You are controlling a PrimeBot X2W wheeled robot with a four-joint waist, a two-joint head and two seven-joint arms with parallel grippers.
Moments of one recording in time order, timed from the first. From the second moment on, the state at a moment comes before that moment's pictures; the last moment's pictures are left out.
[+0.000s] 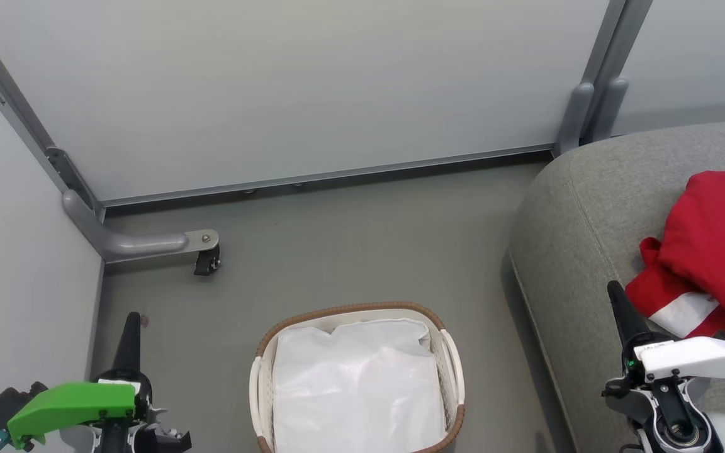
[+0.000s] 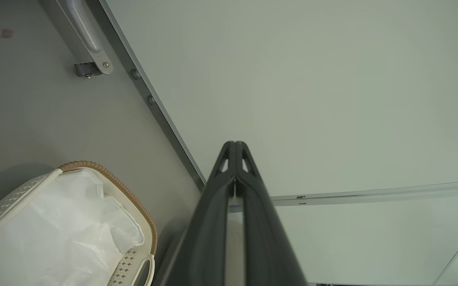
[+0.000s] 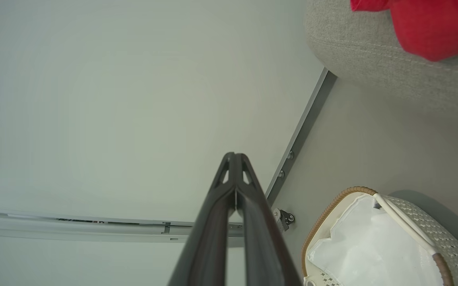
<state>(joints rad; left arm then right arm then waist) -0.08 0.04 0.10 0.28 -1.37 -0.12 0.05 -0.13 -0.05 -0.09 0.29 1.37 0.13 0.05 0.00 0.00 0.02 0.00</state>
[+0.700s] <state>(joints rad) -0.10 0.05 0.11 0.26 -1.53 -0.12 0.09 -0.12 -0.05 -0.10 0.26 1.53 0.13 0.09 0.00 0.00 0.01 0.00</state>
